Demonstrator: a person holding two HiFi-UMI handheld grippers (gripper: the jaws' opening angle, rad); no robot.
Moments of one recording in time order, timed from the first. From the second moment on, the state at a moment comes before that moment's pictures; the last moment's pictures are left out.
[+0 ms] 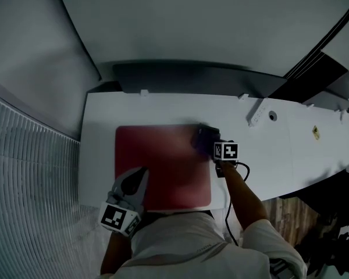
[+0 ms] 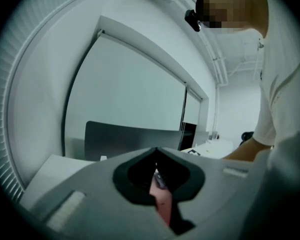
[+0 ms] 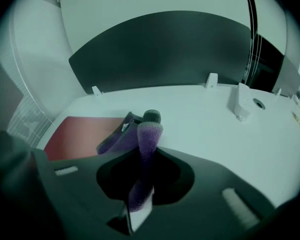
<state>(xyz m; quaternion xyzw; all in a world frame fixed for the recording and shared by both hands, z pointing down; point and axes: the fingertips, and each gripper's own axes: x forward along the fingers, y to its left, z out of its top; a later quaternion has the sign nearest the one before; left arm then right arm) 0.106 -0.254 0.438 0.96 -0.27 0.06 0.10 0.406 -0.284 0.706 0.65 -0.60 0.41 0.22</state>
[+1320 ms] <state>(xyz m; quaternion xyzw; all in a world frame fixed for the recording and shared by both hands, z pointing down) -0.122 -0.224 0.436 0.89 -0.43 0.02 0.12 -0.068 -0.328 0.601 0.37 -0.84 0.35 0.17</state>
